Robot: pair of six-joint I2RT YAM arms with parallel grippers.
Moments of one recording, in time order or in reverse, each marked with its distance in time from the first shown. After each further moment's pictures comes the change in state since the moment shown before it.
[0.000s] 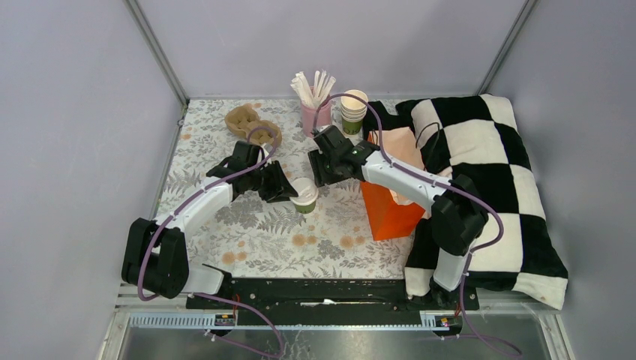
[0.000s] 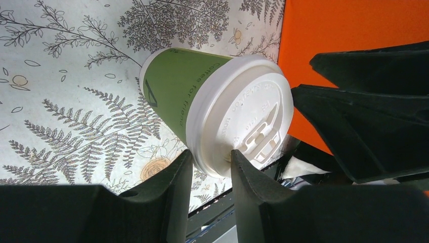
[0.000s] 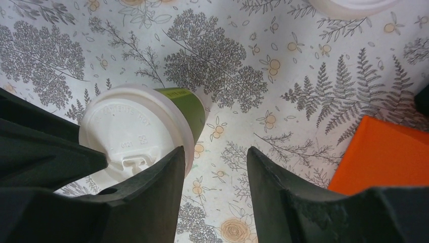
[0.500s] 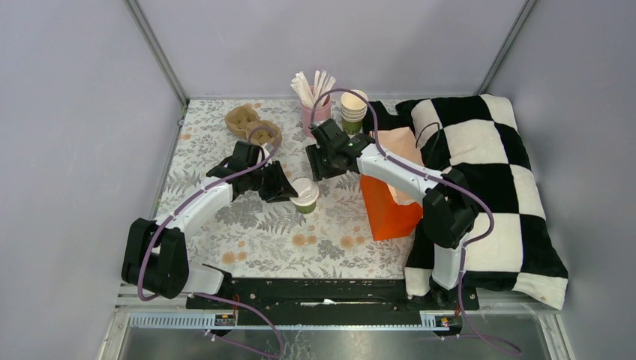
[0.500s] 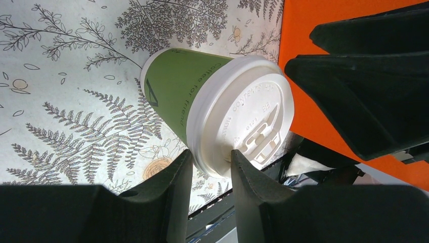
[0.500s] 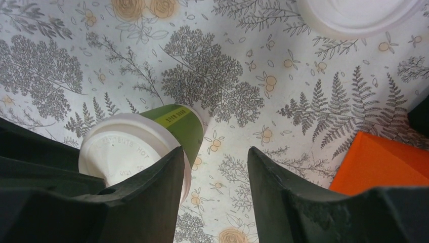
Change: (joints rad) left arm 0.000 -0.001 0.000 0.000 0.007 0.030; right arm -0.027 0.093 0.141 -0.070 -0.008 -0.024
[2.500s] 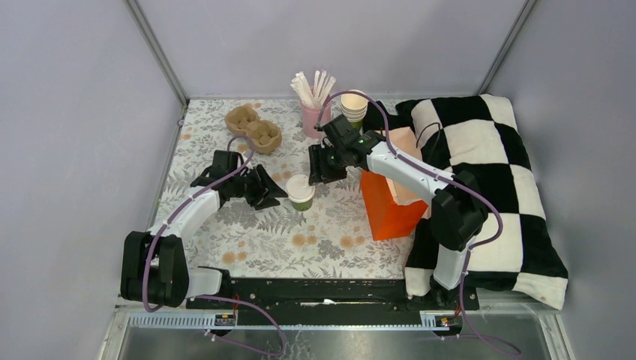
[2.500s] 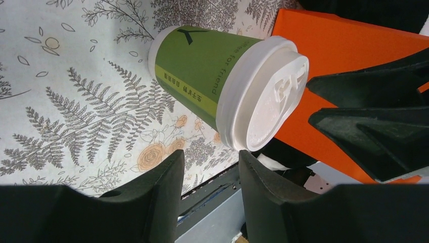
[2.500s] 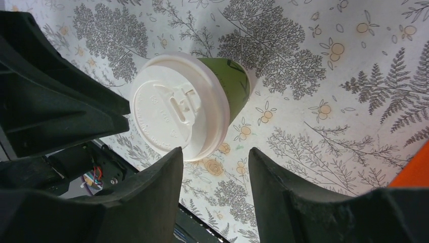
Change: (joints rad) left arm 0.185 -0.080 -0.127 0.036 0.161 -0.112; right arm -0.052 -0.055 -0.047 -0.008 -0.294 0.092
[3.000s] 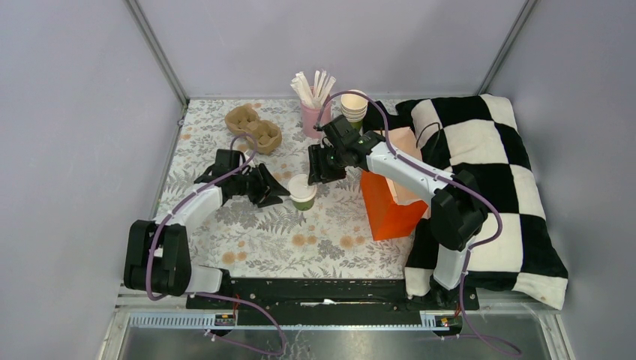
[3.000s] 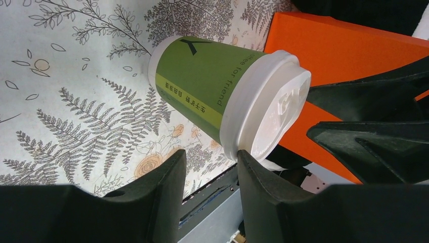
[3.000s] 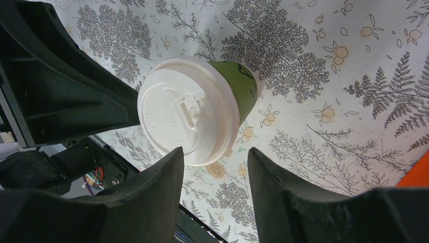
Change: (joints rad) left arm 0.000 0.073 0.000 0.078 0.030 -0.005; right arm 0.000 0.001 -0.010 0.024 -0.018 0.003
